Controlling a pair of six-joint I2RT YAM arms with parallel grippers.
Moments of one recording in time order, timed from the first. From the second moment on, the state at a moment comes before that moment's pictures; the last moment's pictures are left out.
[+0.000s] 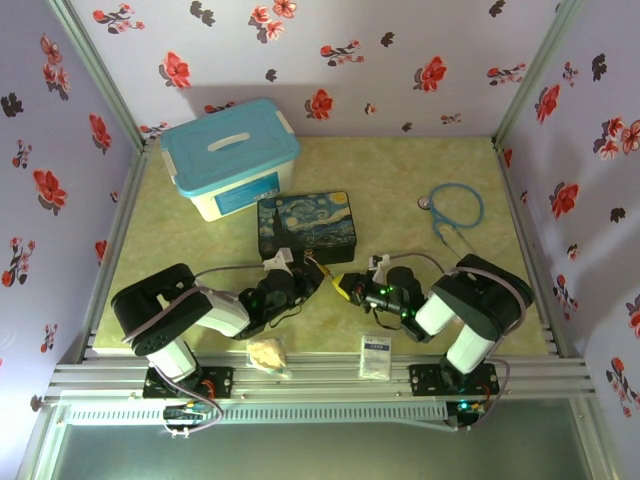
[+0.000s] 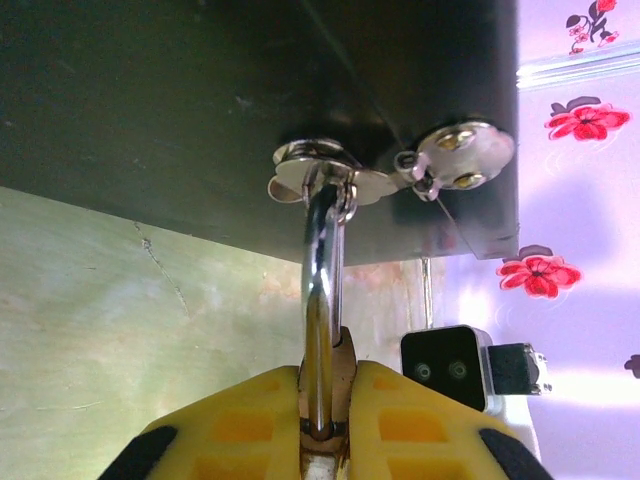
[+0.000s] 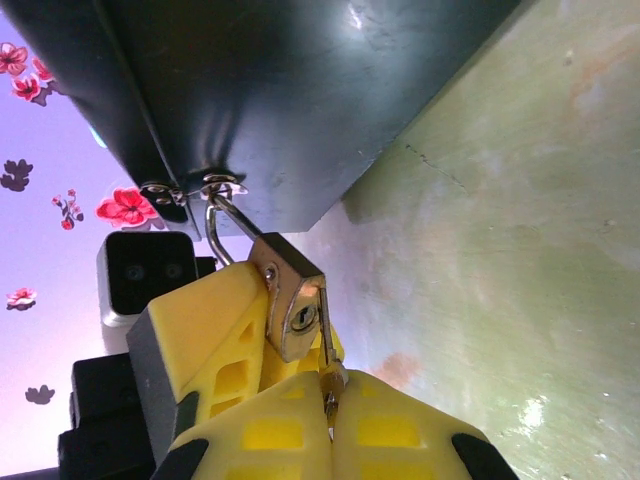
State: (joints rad) left arm -1.01 1.65 0.38 0.92 -0.18 -1.41; right arm 0.71 1.67 0.16 1.22 -0.41 1.45
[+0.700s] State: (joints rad) left arm -1.01 1.70 0.38 0.98 -0.18 -1.43; right arm 0.71 1.70 0.18 1.23 -0.45 1.39
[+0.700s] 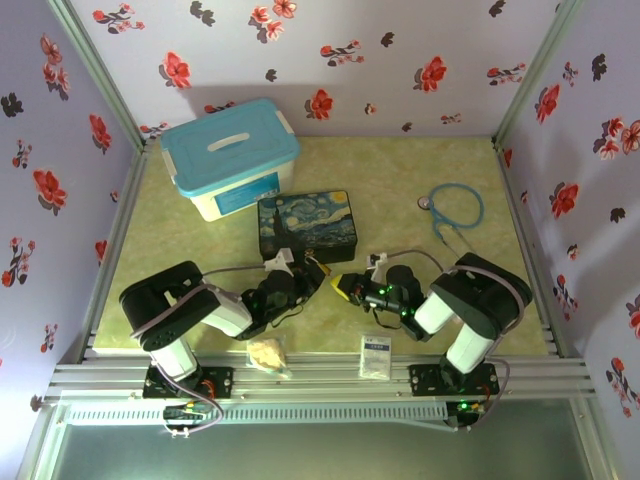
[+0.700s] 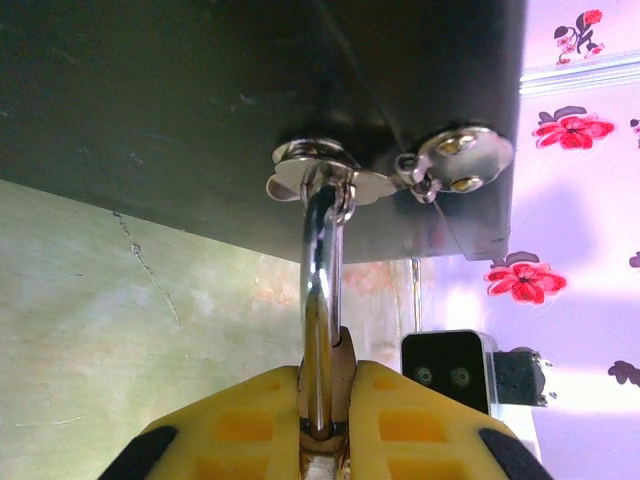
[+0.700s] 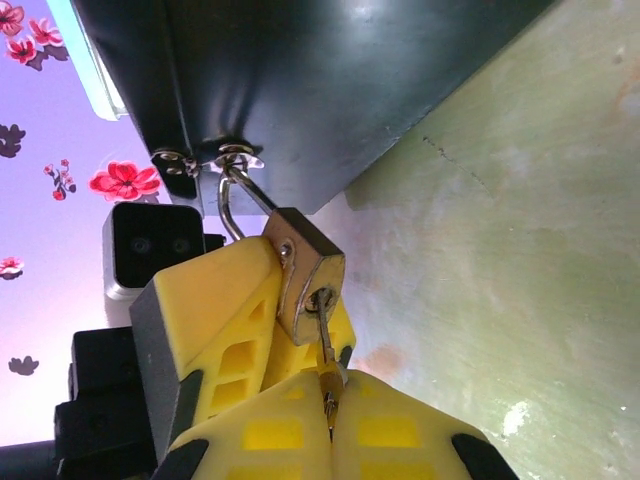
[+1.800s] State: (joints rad) left arm -1.02 1.72 0.38 1.10 -0.18 -1.49; right arm 0.53 1.73 0.22 1.25 -0.74 1.18
